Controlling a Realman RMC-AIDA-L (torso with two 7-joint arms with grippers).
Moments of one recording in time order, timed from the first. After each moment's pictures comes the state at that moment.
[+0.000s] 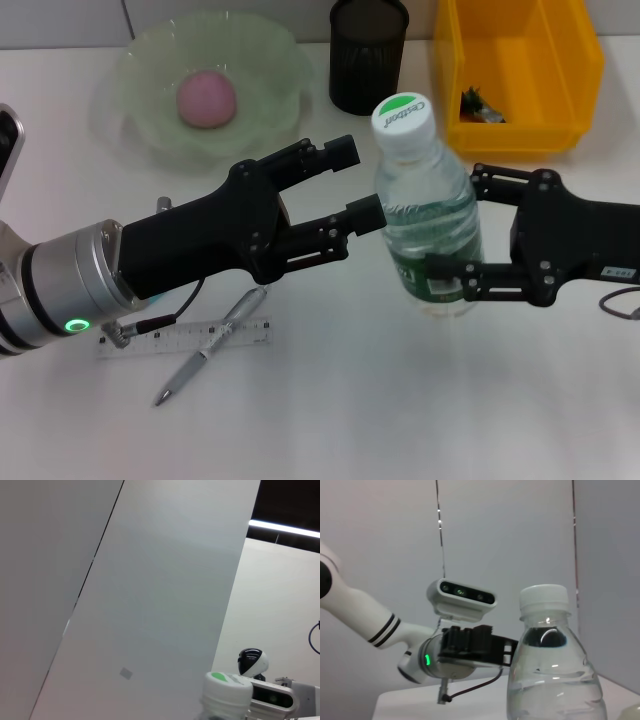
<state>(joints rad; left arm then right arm) -0.51 -2.08 1.25 0.30 1.16 1.76 -1.10 0.38 2.08 -0.93 -0.77 -1.67 -1.76 1.17</state>
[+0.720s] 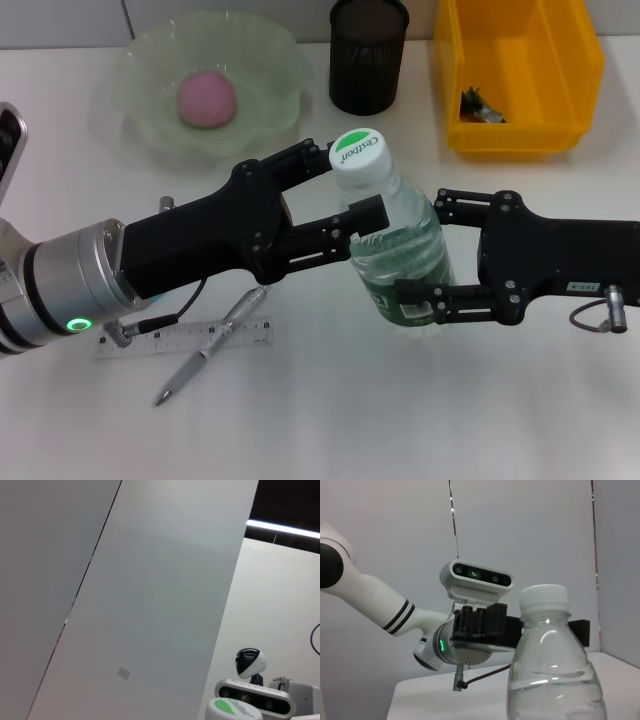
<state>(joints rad) -0.51 -2.08 1.25 0.30 1.16 1.76 -1.10 0.41 2.08 -1.00 -0.73 -1.67 -1.72 1.17</state>
